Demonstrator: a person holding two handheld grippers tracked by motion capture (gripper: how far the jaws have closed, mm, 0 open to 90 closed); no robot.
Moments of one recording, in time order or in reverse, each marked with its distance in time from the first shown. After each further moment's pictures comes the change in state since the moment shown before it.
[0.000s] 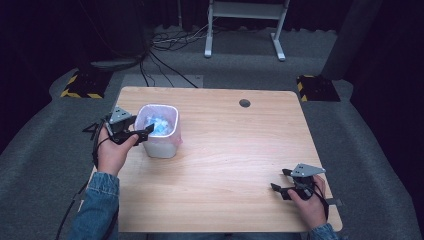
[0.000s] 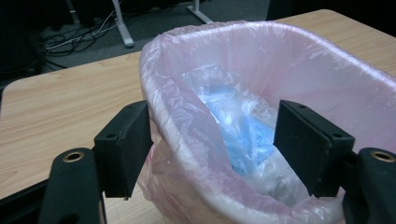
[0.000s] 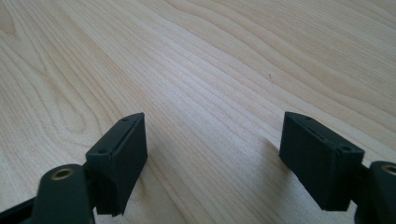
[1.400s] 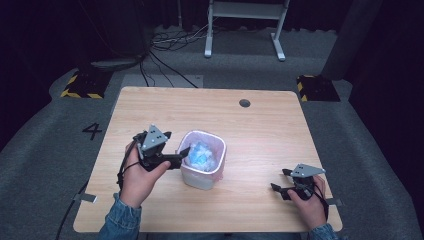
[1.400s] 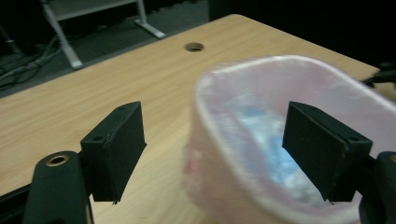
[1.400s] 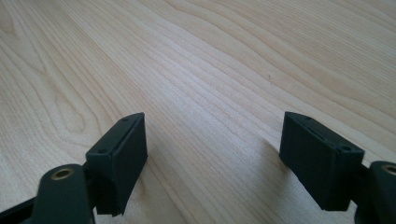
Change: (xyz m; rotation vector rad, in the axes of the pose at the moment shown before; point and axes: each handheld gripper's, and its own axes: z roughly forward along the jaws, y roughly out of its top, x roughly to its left) left arm -0.112 0.009 -0.028 -0.033 -0.143 0.131; right arm 0.001 0.000 0.000 -0.004 -0.008 -0.007
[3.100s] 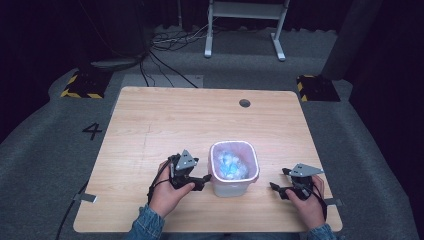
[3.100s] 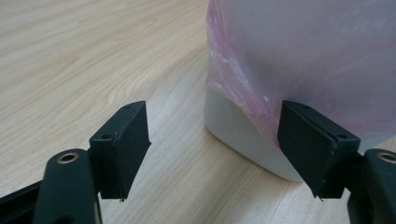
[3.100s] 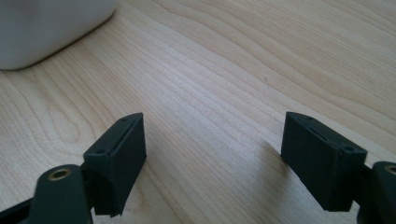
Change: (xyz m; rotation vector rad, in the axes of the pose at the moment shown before) left arm -0.053 -0.065 0.074 0.127 -0.208 0.042; right arm 0.004 0.002 0.002 0.002 -0.034 0.021
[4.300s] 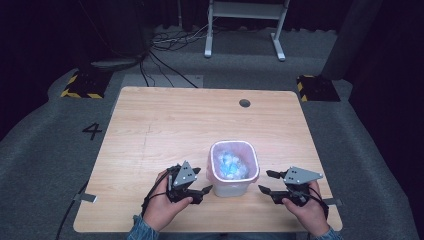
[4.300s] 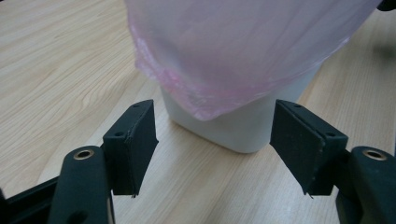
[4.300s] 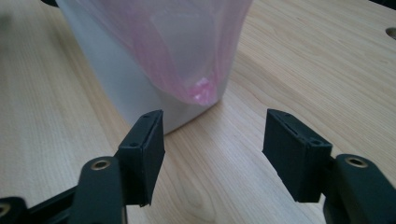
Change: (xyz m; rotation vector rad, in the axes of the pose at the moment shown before) left arm -0.030 -0.005 -0.022 0.007 -0.042 0.114; right arm 0.047 0.040 -0.027 -0.153 0.166 -0.141
